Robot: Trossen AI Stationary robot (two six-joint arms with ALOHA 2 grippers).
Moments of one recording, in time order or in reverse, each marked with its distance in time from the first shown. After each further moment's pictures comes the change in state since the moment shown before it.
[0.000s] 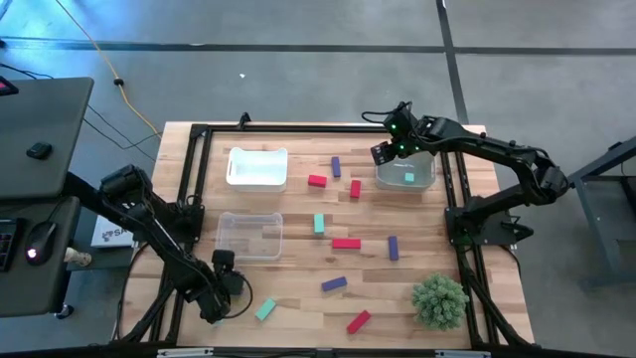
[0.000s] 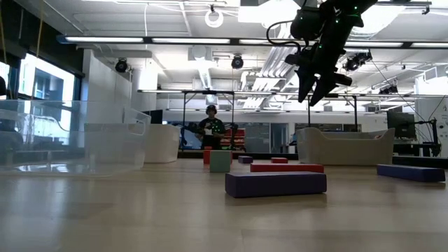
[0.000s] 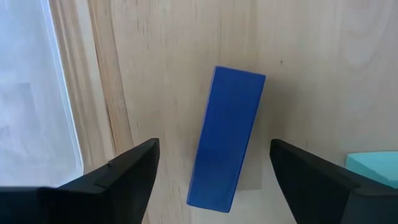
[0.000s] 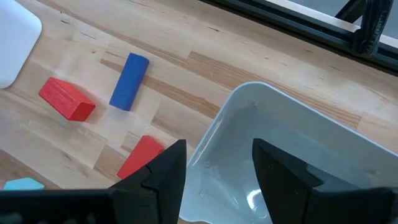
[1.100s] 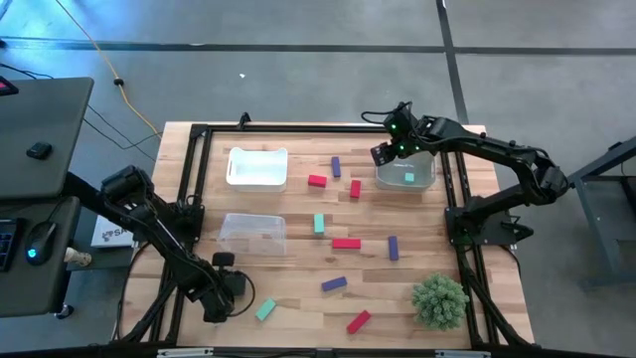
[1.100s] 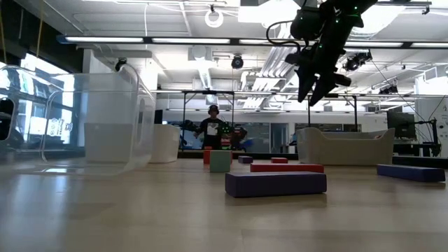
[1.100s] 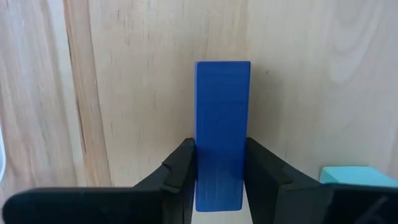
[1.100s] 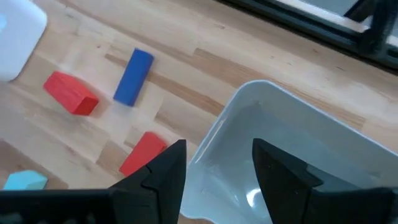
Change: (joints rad) left arm 0.023 0.008 -0.004 0.053 0.049 -0.075; right arm 0.000 0.000 0.000 0.000 -0.032 -0.026
